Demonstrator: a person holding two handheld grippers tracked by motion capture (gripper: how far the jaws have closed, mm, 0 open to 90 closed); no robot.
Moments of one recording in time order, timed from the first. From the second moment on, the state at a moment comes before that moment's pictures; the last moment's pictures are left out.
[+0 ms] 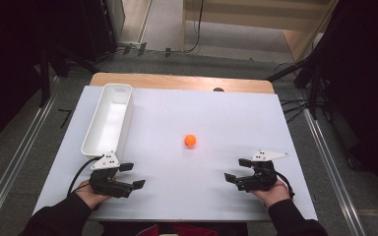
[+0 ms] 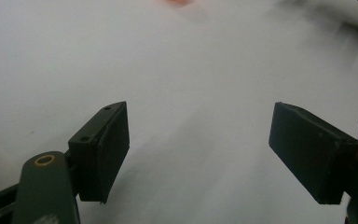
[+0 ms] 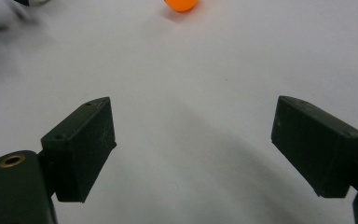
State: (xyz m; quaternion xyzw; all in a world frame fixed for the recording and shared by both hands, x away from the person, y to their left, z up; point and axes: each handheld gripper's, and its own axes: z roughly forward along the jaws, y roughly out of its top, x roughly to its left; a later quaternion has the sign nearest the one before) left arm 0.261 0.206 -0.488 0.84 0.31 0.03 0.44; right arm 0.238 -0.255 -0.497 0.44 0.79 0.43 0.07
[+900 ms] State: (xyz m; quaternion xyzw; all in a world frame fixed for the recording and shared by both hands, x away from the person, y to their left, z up) left arm 0.260 0.192 -0.479 0.85 0.31 0.02 0.42; right arm 0.240 -0.255 -0.498 0.44 0.79 0.43 0.06
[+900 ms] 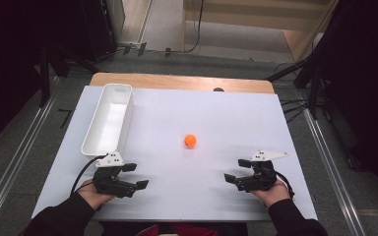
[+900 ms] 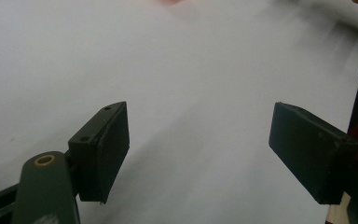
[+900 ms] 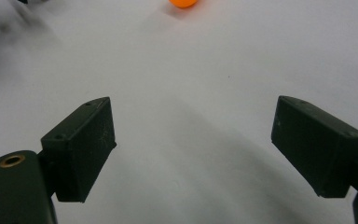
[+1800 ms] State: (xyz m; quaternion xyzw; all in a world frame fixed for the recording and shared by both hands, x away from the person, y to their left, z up) left arm 0.269 0.162 -0.474 0.84 0.33 0.01 0.43; right arm 0.240 -0.255 -0.499 0.43 0.79 0.42 0.06
